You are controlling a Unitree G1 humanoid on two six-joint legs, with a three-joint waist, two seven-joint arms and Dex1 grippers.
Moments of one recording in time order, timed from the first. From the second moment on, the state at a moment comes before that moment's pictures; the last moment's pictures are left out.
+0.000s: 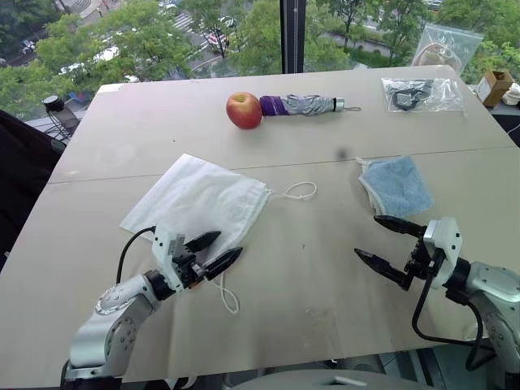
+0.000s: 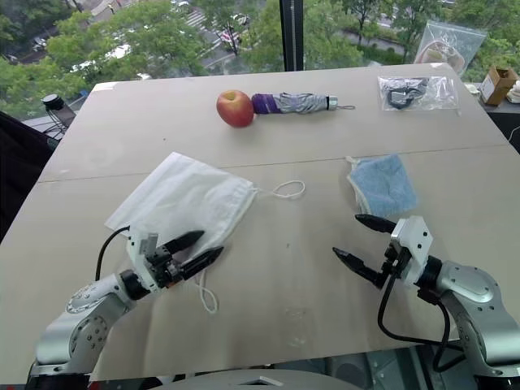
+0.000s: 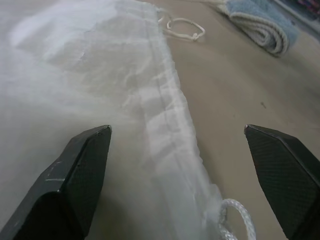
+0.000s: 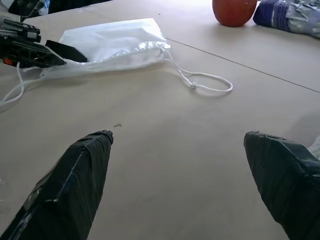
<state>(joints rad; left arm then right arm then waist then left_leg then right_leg) 0.18 0.53 0.19 -0.23 -0.58 0.37 -0.83 0.18 -0.59 -0.13 -0.42 0.48 0.21 0.89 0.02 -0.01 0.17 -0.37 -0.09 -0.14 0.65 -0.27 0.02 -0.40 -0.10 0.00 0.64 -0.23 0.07</state>
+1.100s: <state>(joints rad) 0.22 0.48 0.18 -0.21 -0.56 0.32 -0.83 0.18 -0.58 -0.12 -0.41 0.47 0.19 0.89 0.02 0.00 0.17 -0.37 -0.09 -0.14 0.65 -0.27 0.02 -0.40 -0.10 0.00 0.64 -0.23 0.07</state>
